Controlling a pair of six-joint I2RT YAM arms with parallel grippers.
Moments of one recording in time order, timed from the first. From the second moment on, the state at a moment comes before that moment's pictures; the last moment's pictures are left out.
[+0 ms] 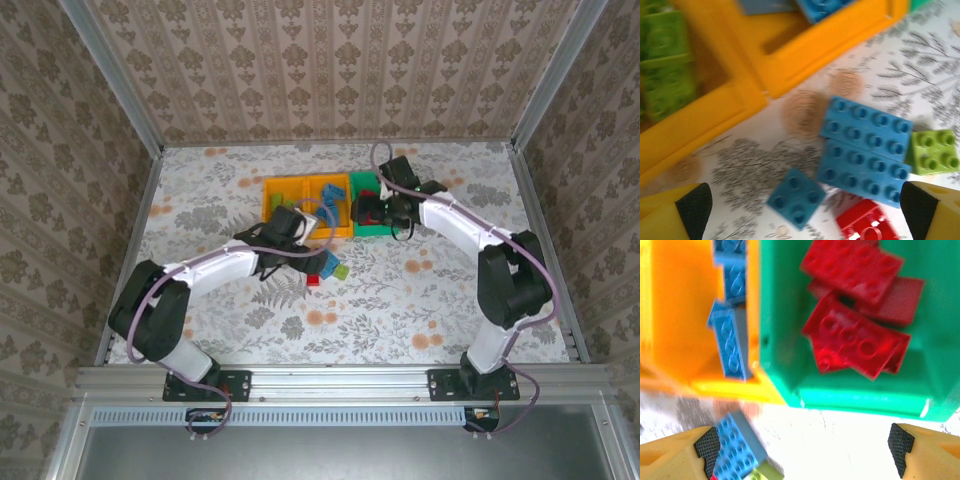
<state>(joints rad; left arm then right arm) -0.66 1.54 0.90 -0.30 0.02 -0.11 0.39 1.74 1.31 -0.57 -0.14 0.43</state>
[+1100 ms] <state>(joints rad) -0.39 1.33 0.72 -0.21 0.09 -0.33 0.73 1.89 1.19 -0.53 0.02 -0.06</state>
